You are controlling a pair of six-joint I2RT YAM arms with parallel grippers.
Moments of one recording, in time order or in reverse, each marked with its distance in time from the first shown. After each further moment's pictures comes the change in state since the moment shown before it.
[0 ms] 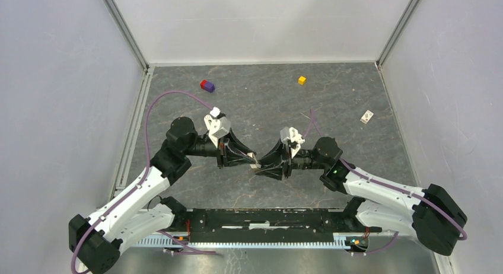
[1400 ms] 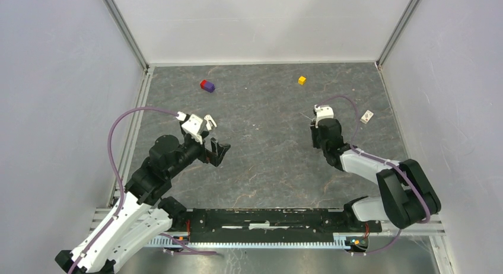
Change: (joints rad) left arm -0.001 -0.303 -0.015 -0.491 -0.958 0.037; right arm -0.451 0.281 0.038 -0.479 1.036 -0.152
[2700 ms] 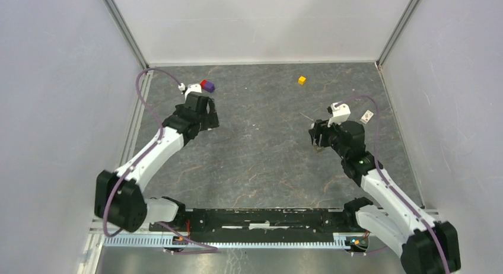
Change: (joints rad) left arm 0.210 0.677 0.274 -0.116 -0.428 -0.317; right arm -0.060 -0.415 0.003 -0.191 -0.243 0.017
